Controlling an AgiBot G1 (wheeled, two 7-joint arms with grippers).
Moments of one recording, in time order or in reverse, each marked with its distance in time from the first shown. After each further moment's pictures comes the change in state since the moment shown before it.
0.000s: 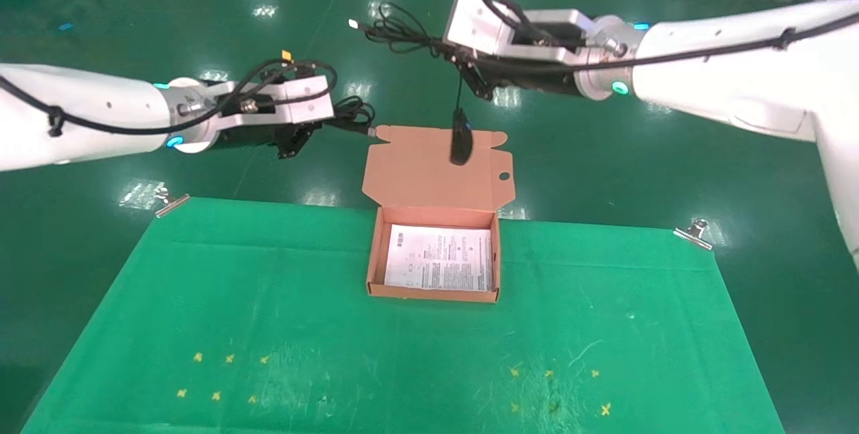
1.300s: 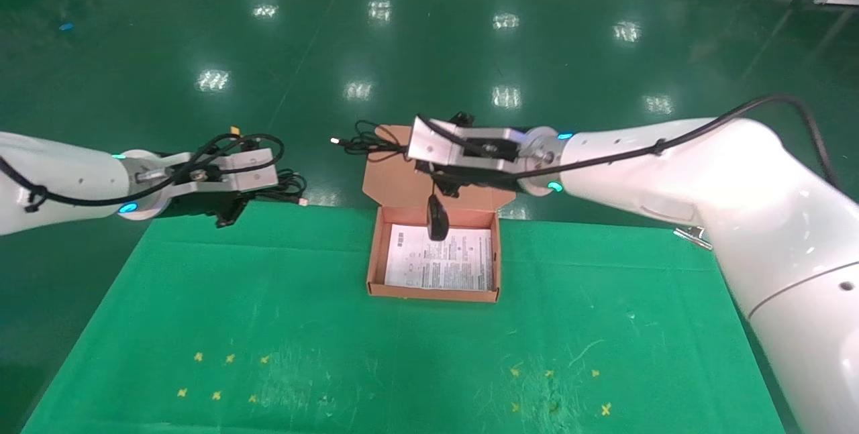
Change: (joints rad) left arm 0.084 -0.079 0.040 -0.075 0.166 0.083 -0.191; right arm -0.076 -0.102 -0.141 -0.167 0.101 0.086 -0.112
